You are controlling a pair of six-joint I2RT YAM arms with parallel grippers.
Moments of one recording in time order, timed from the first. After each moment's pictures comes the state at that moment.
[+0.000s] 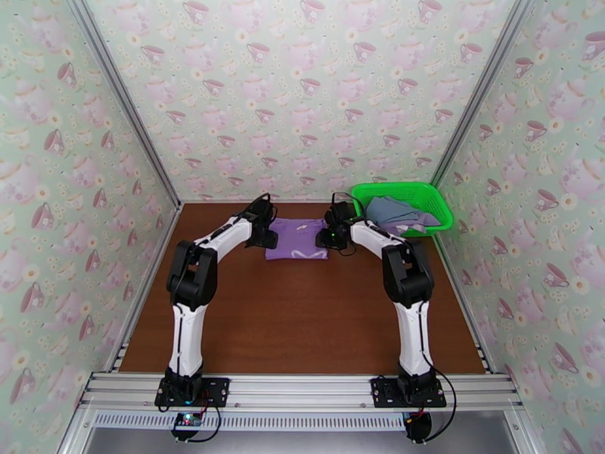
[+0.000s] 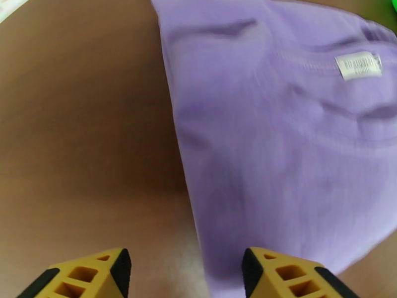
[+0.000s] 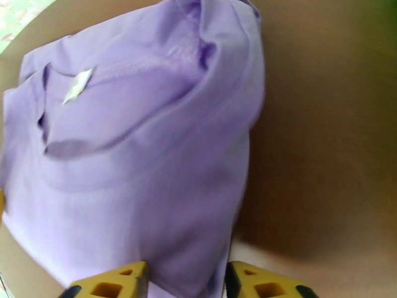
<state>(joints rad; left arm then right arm) -0.35 2.22 1.81 -0.73 -0.09 -0.17 0.36 2.27 1.77 -0.60 -0.22 0.32</state>
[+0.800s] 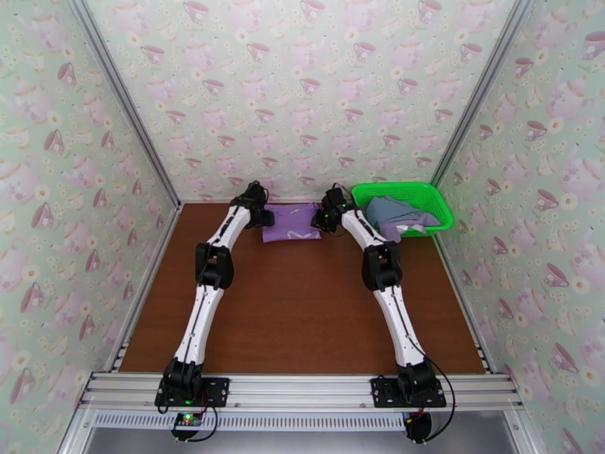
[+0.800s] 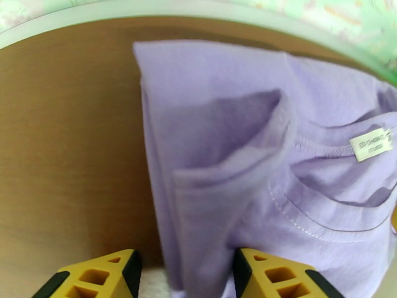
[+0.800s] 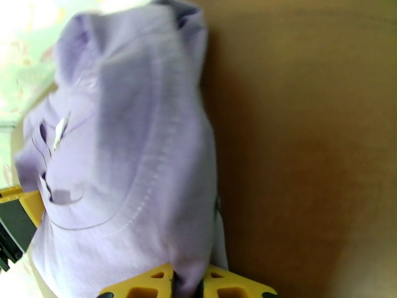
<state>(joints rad) -0.20 2.79 2.69 -0.92 0.11 -0.27 0.30 2.76 2.56 -0.74 -0.37 0.55</state>
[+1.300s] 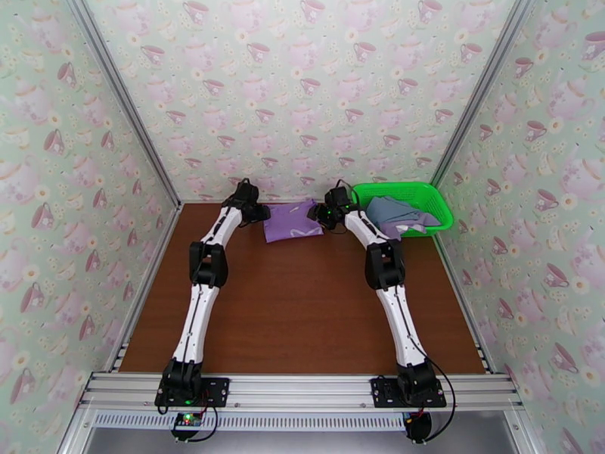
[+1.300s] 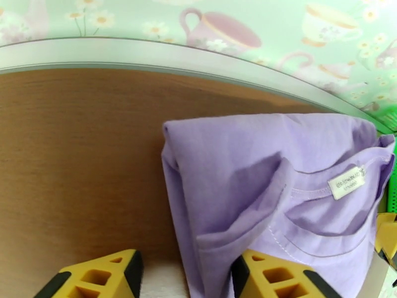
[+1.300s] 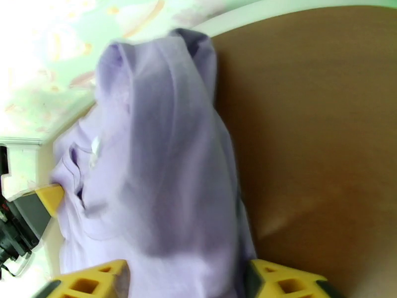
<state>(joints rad) -0.16 2.71 2.50 -0.67 0.22 -0.33 0.29 2.59 2.26 -0.53 -0.36 0.56</state>
